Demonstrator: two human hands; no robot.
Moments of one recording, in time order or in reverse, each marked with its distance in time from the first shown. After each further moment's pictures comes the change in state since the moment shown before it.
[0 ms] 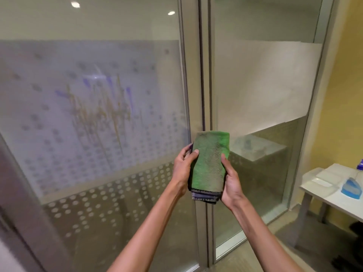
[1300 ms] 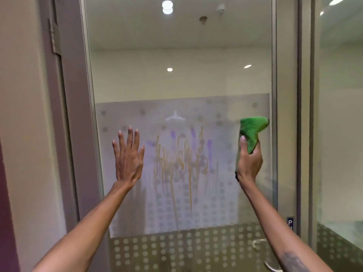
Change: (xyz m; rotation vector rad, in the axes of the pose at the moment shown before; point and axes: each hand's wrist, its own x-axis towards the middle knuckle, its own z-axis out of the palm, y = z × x) left_hand 0.086 0.249 -0.351 1.724 0.922 0.630; right_hand 0.257 0.021 0.236 -0.560 0.278 -0.683
